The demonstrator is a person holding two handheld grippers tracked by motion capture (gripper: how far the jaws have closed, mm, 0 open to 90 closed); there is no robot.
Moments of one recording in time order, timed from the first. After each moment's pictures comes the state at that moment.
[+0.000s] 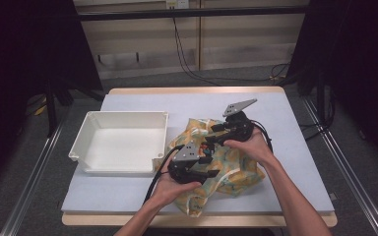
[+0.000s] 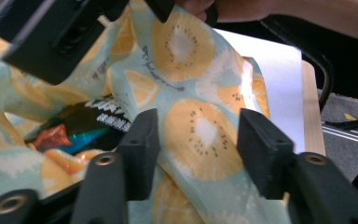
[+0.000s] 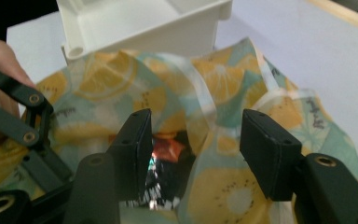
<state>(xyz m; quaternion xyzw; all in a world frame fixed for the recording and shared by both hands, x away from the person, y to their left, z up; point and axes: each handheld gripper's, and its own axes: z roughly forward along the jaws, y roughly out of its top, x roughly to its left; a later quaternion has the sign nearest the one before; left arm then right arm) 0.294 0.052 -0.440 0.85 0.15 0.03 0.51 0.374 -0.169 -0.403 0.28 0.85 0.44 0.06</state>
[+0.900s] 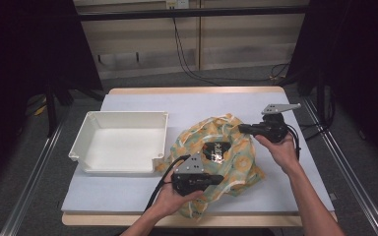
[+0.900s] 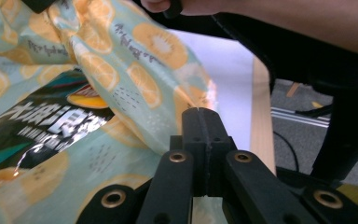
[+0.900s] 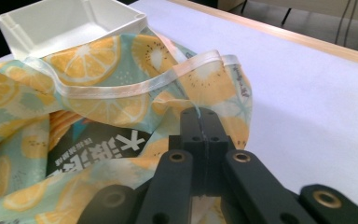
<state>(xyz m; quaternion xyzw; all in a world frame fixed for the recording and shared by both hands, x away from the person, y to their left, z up) 0.263 0.045 -0.429 0.84 0.09 0.00 0.53 0.352 -0.255 -0.406 0.38 0.78 0.48 0.13</state>
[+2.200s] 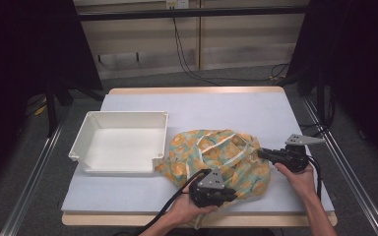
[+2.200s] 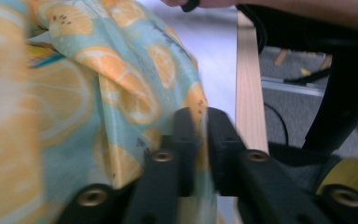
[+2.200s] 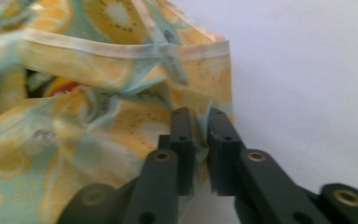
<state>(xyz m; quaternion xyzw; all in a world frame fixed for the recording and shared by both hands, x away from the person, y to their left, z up) 0.246 0.011 -0.460 0.87 0.06 -0.02 0.49 0.287 -0.308 -0.465 0.42 0.75 0.50 0.13</state>
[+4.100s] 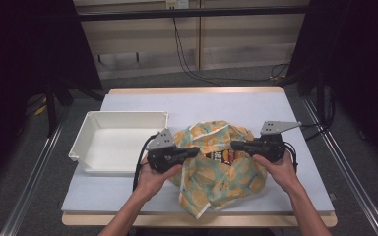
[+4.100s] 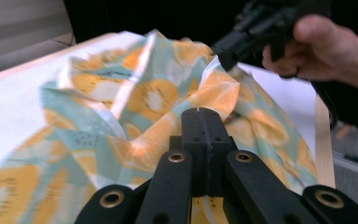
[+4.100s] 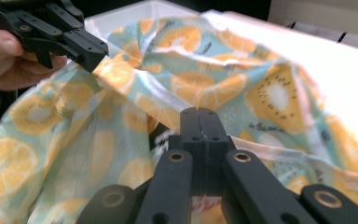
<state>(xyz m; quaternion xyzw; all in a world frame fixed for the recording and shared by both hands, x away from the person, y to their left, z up) 0.317 0.104 -0.398 0.80 0.20 0.07 0.56 0.305 -0.233 -0.407 0.30 0.78 0.54 0.09</state>
